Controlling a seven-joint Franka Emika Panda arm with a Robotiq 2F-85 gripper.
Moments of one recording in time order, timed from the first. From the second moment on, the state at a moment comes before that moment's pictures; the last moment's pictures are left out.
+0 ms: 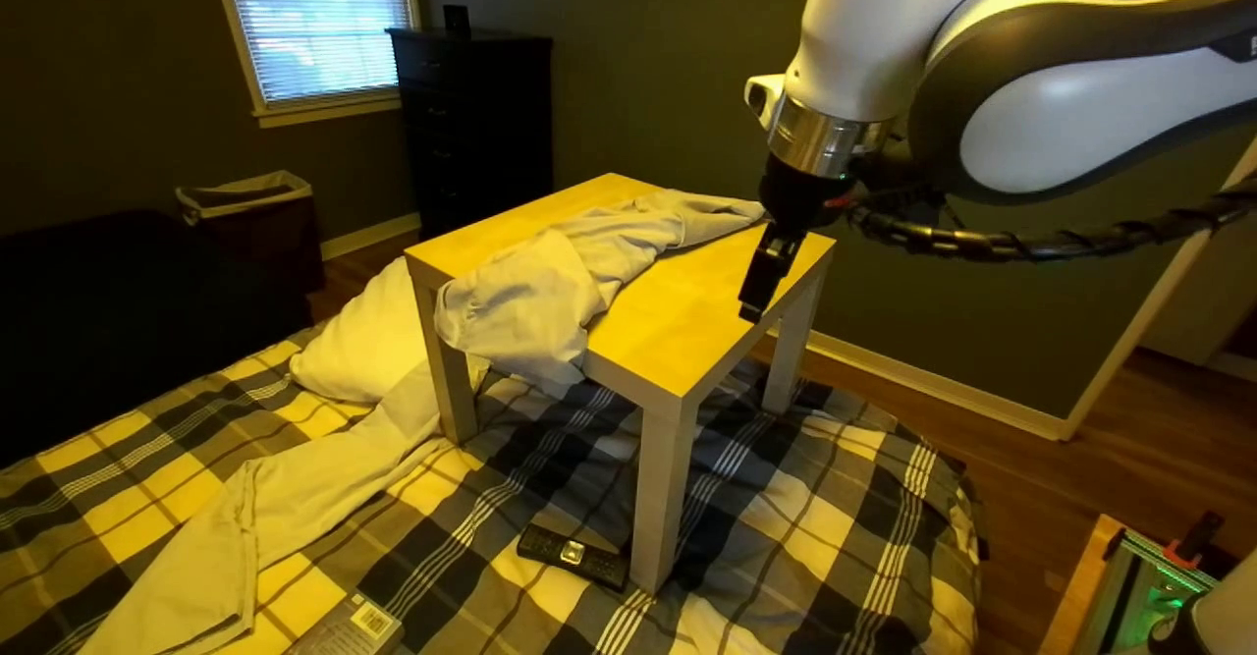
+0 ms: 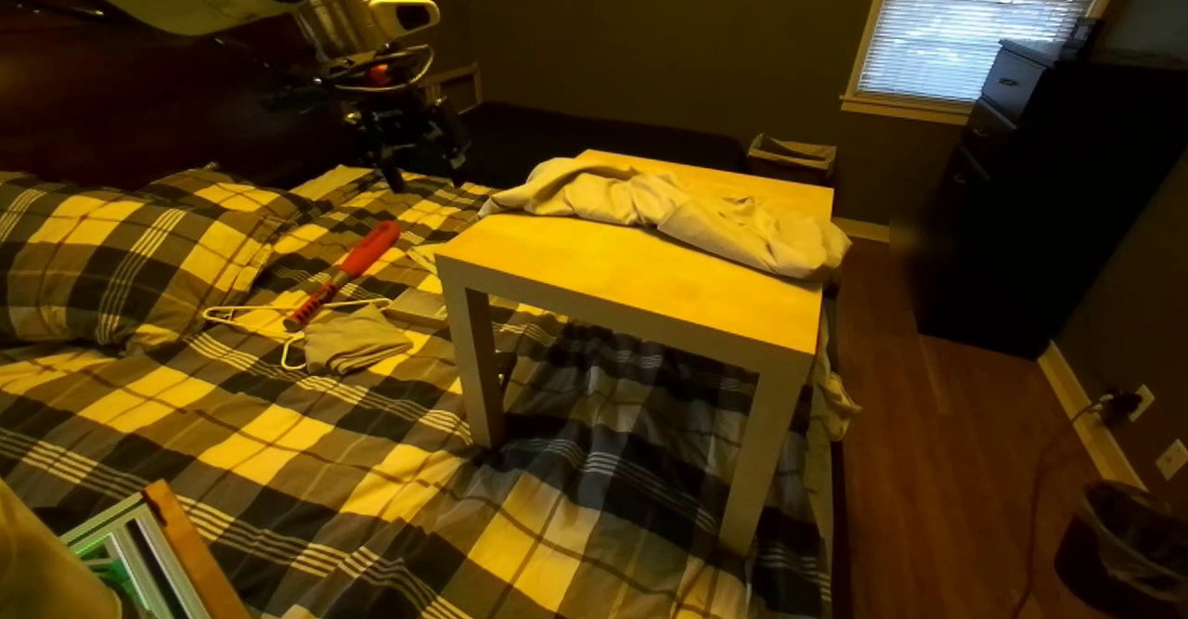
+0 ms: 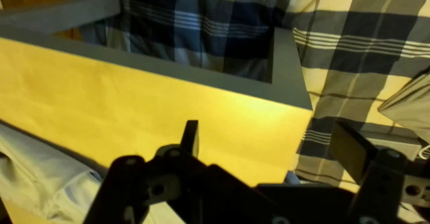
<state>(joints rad) 0.17 -0.38 0.20 -2.42 -0.22 2.23 0.06</state>
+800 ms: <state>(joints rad) 0.18 -0.32 0.24 -2.43 -0.29 2.41 0.00</state>
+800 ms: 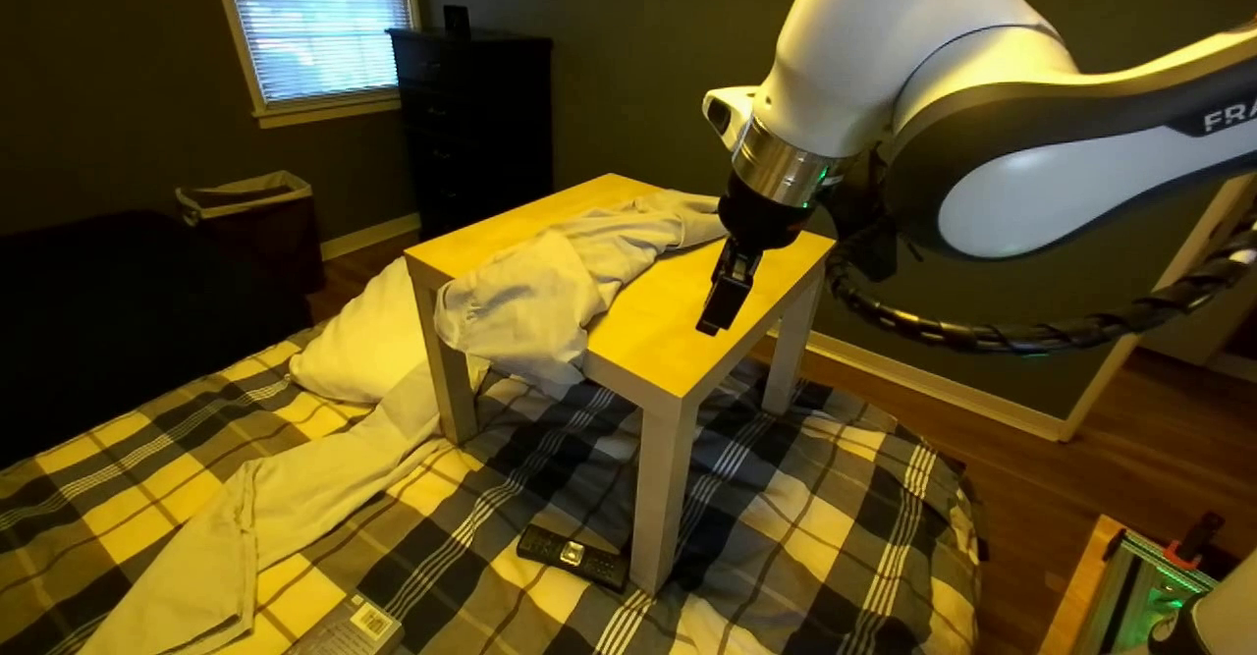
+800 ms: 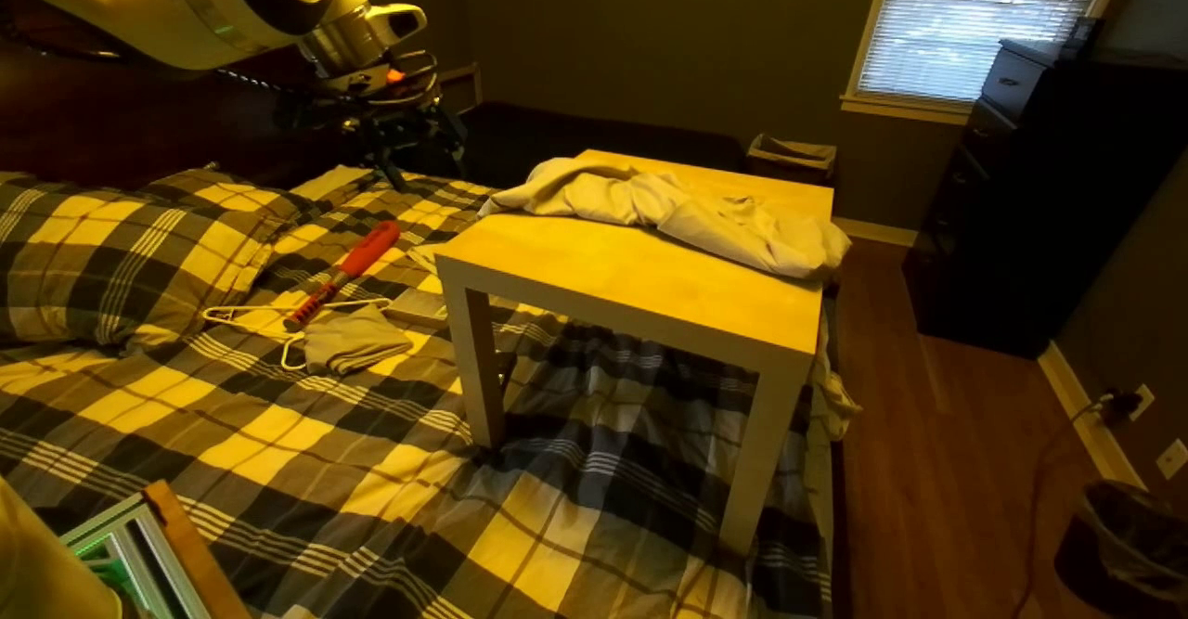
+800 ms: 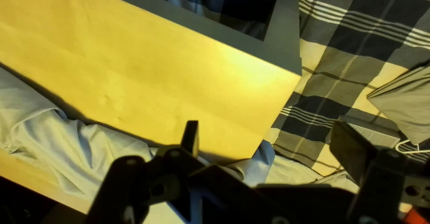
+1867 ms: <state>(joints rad) 0.21 0.09 0.30 -2.20 -0.90 2.74 -0.02</state>
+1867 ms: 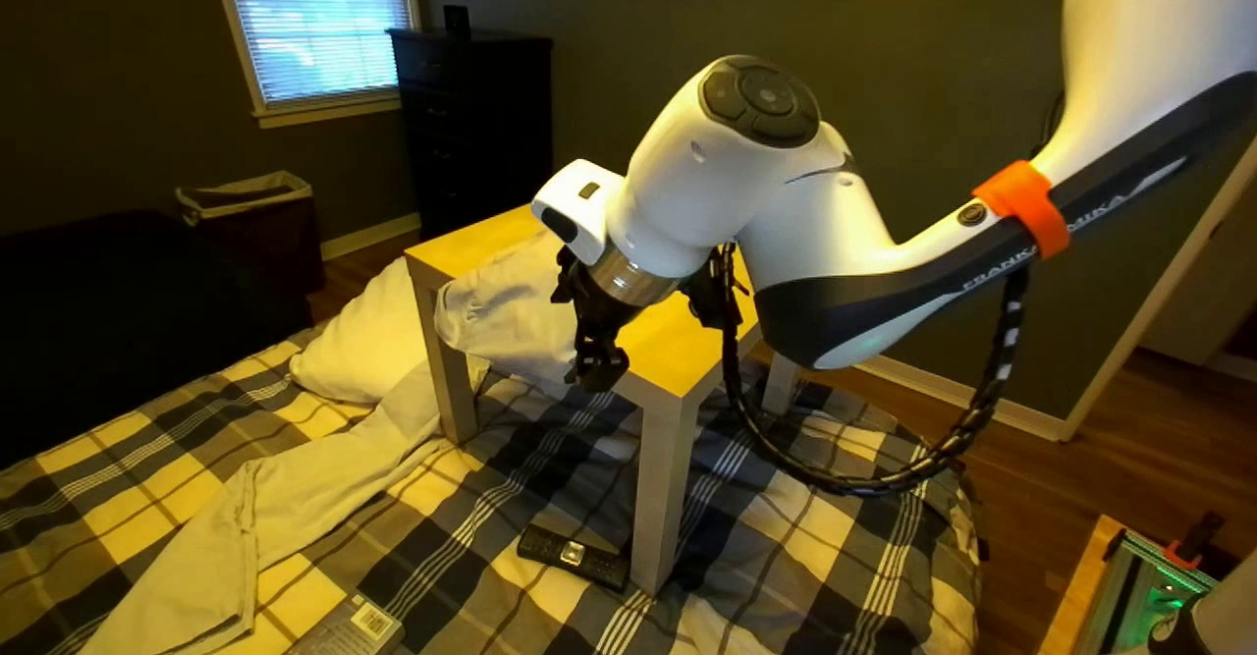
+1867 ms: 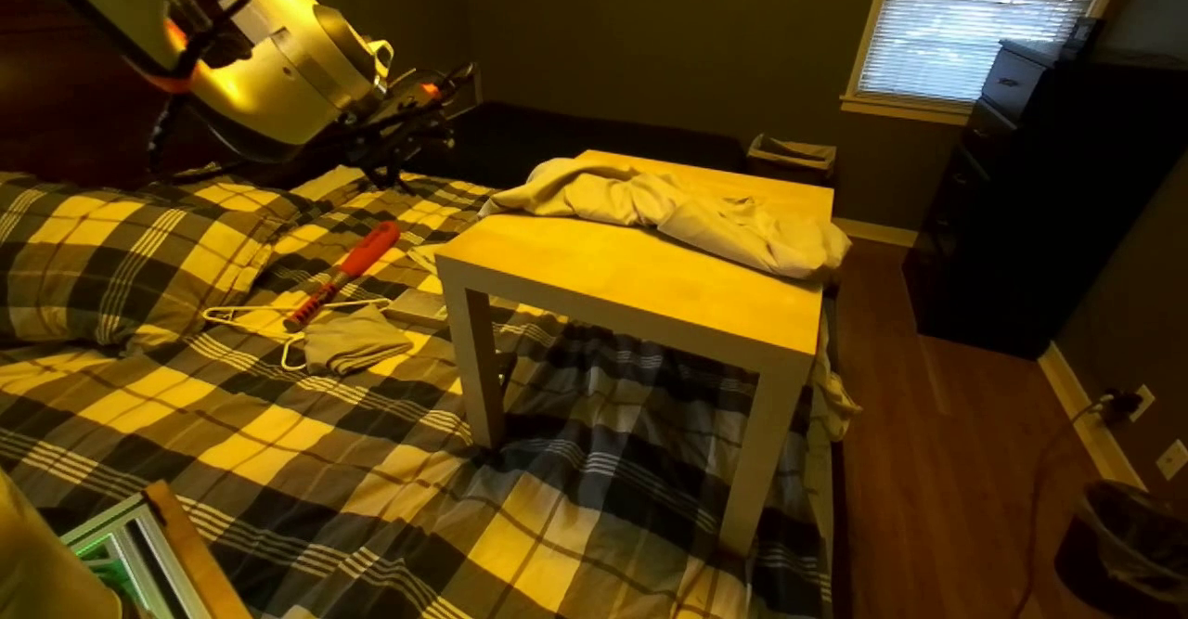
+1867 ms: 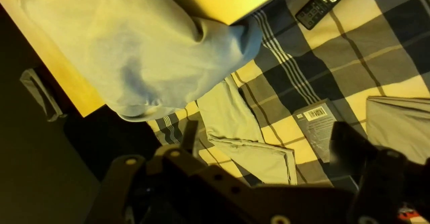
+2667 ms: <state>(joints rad) 0.23 0.37 0.24 -2.01 -1.38 2.76 0.10</state>
